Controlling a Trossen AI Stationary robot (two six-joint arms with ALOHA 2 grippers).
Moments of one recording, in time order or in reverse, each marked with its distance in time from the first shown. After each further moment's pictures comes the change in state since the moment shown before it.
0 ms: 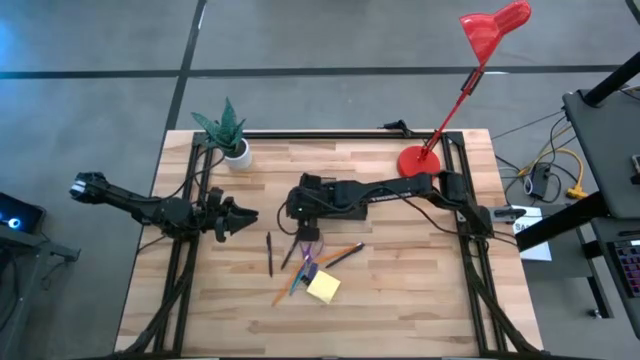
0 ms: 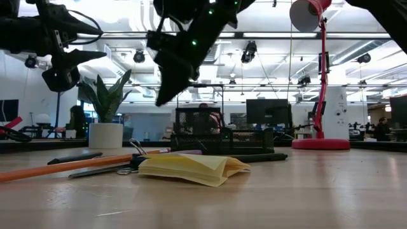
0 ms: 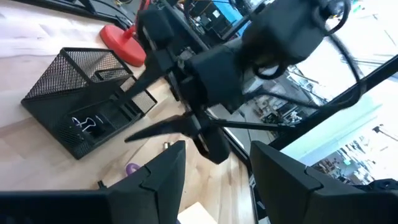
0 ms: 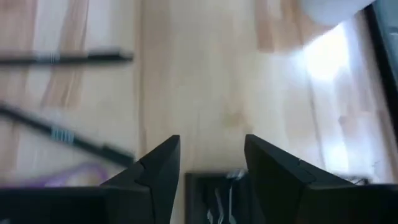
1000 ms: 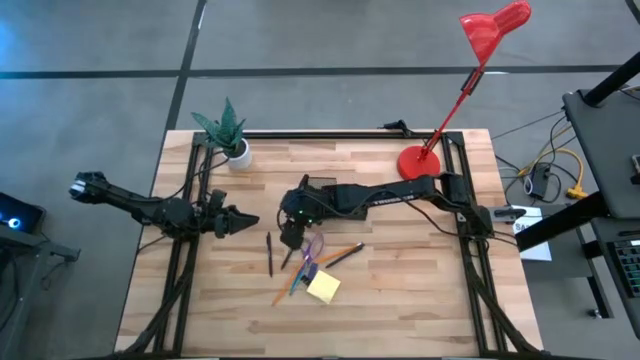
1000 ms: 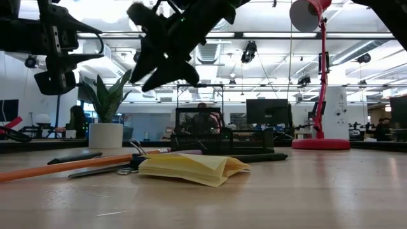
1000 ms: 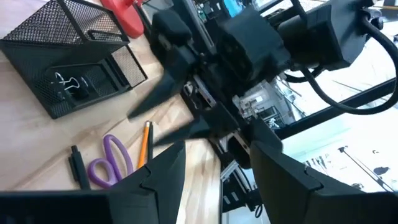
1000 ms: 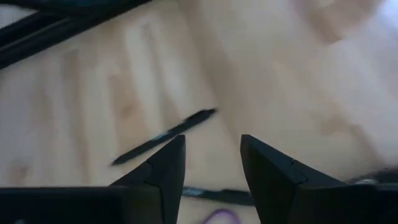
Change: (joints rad) left arm 0.000 0.009 -0.006 -0.001 0.050 -0.215; right arm 0.036 -0.016 0.000 0.126 -0.207 0.514
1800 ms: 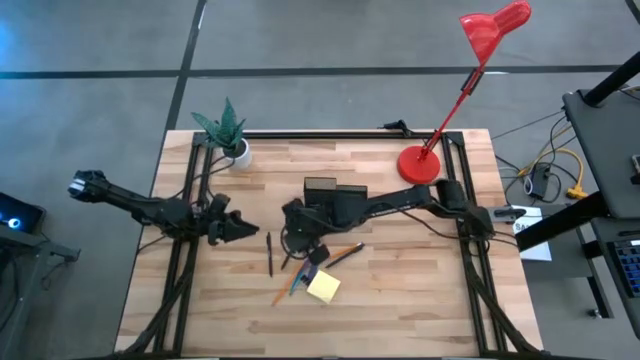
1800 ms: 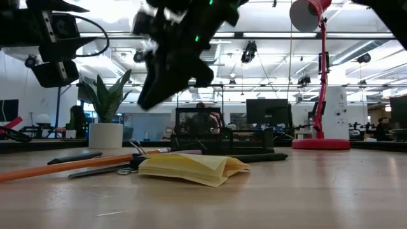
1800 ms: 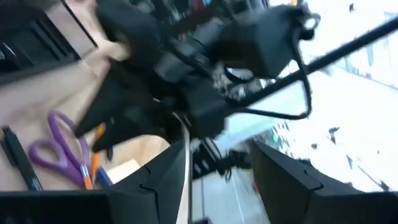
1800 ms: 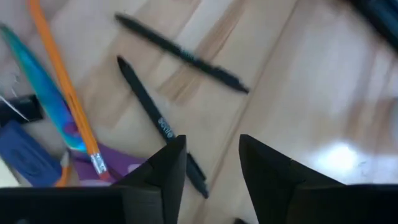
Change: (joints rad) left arm -0.013 0.049 -0.002 0.112 0.192 0.026; right arm 0.058 0.062 0.007 -0.097 0.031 -0.959
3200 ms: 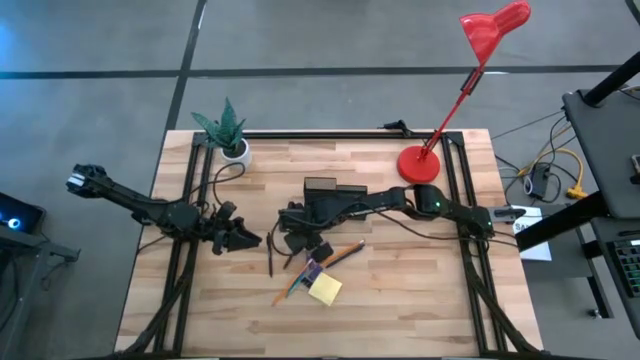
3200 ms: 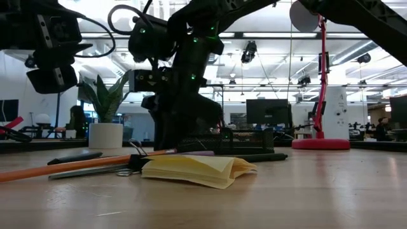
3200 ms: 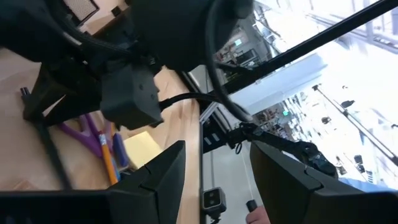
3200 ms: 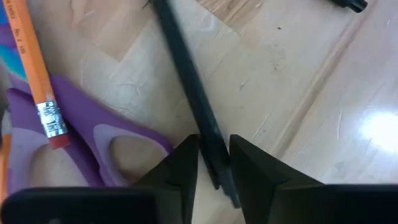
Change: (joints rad) left arm -0.030 0.058 0.008 0.032 0.041 0.001; right arm -0.051 0.217 0.182 -0.277 -0.097 -0.029
